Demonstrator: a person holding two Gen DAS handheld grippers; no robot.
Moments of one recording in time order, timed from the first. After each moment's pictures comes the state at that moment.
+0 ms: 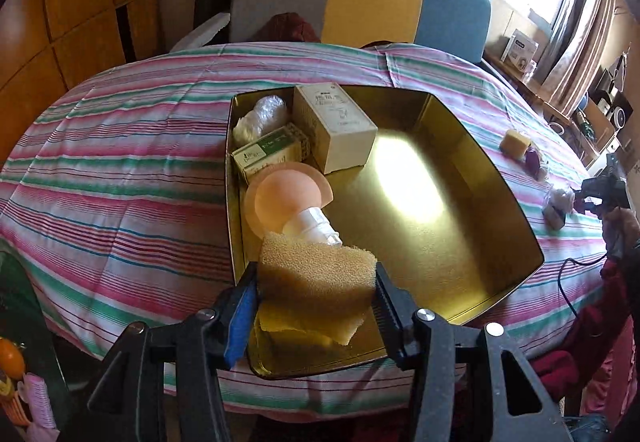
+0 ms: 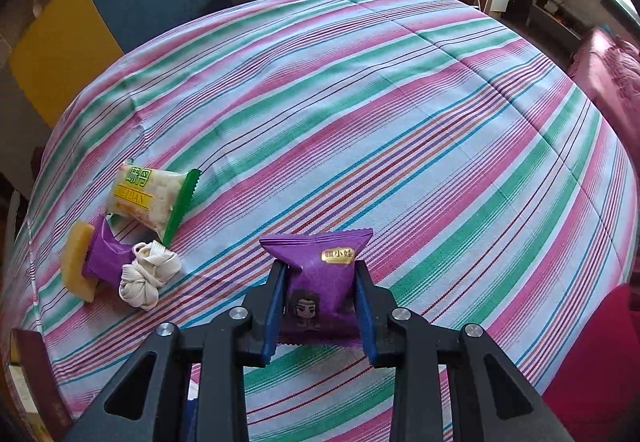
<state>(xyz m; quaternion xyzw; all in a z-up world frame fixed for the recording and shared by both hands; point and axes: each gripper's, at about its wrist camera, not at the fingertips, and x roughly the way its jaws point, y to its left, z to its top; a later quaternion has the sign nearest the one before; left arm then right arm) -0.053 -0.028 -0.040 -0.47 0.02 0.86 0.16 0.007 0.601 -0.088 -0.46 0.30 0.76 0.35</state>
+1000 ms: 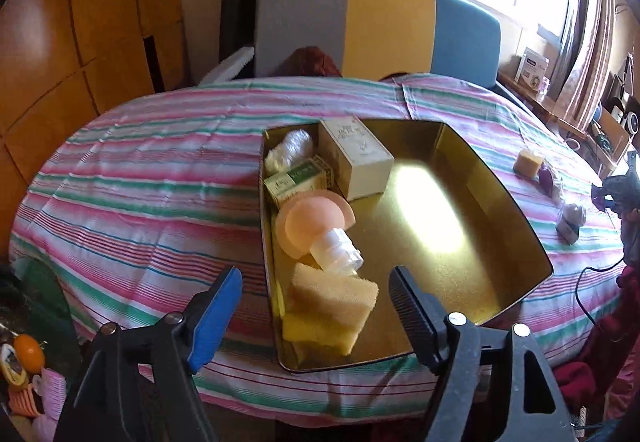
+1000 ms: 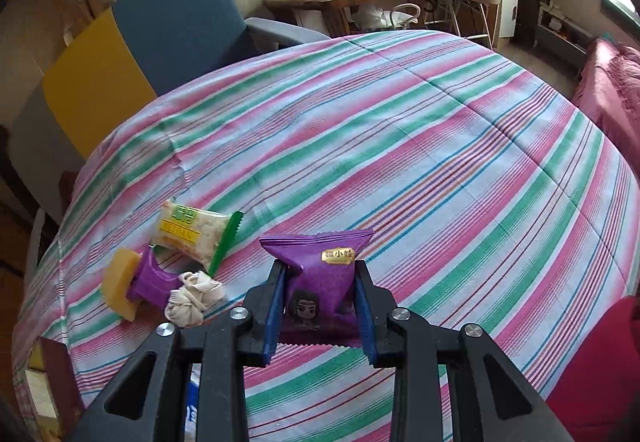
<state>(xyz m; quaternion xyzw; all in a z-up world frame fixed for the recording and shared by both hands) -0.031 -0.038 -0.015 -0.41 0.04 0.91 0.12 0.024 0.585 -0.050 -0.38 0.30 0.81 0.33</state>
